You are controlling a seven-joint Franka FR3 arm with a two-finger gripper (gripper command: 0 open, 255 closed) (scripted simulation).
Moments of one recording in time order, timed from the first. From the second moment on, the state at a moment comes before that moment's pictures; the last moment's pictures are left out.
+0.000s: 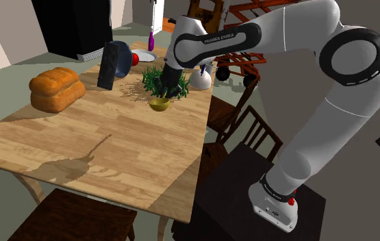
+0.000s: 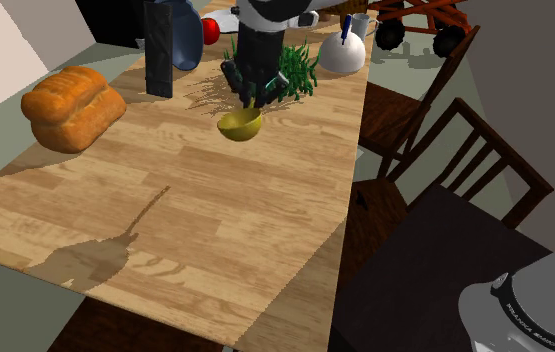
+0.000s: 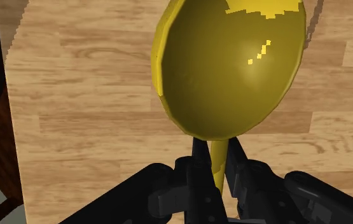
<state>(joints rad) -0.25 0.09 0.44 -2.02 0.12 2.22 1.17</state>
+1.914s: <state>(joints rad) -0.22 0.64 0.34 -1.46 -0.07 2.19 1.13</state>
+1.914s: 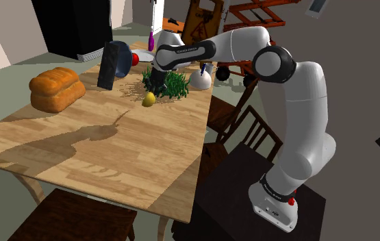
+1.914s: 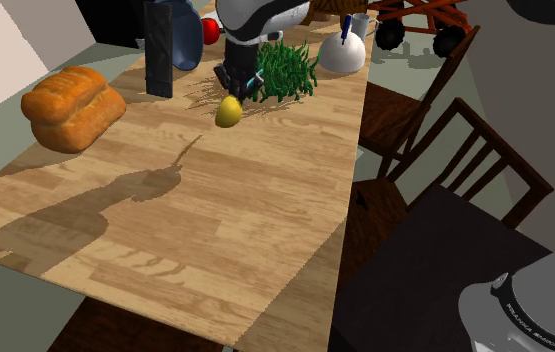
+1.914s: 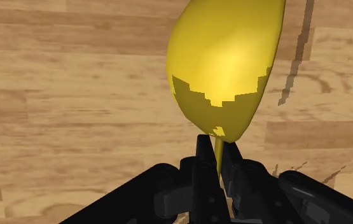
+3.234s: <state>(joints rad) -0.21 0.79 0.31 -1.50 -0.10 2.37 1.13</state>
